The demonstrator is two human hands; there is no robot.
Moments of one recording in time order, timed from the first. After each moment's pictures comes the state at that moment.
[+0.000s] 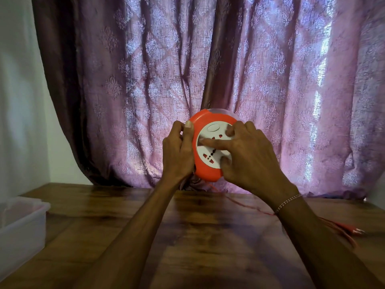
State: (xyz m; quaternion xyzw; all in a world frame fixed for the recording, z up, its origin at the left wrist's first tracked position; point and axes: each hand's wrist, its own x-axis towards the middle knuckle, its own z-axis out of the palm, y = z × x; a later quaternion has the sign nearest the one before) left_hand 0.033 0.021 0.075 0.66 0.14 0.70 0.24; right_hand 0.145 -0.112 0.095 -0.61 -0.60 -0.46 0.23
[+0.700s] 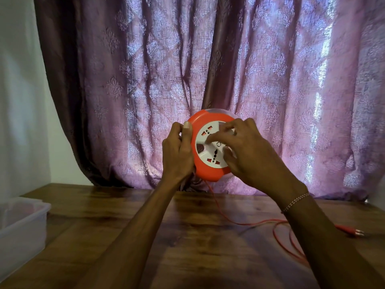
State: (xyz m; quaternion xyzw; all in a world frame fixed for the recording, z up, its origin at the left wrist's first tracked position) left_hand 0.034 0.025 0.075 0.65 0.15 0.70 0.25; right_hand 0.150 -0.116 0.103 -0.59 -0.66 -0.38 0.27
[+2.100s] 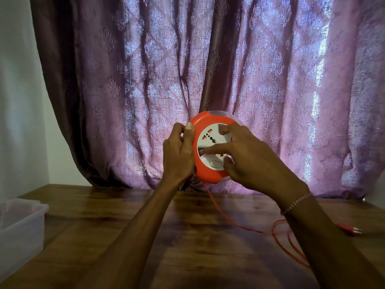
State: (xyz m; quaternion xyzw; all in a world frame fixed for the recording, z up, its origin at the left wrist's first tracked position) left_hand 0.038 0.023 0.072 0.66 0.14 0.69 0.25; right_hand 0.146 -0.124 0.105 -0.64 -0.67 -0.33 0.19
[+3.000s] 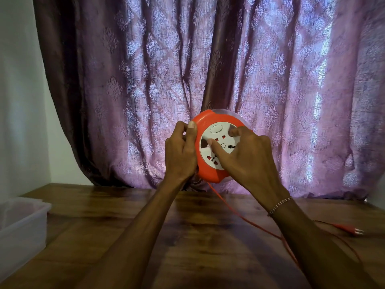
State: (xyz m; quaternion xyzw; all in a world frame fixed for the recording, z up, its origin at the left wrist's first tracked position) left_hand 0.036 0.017 0.076 0.66 0.12 0.70 0.25; right_hand 0.144 -0.095 0.088 -0.65 -0.50 -0.32 0.48
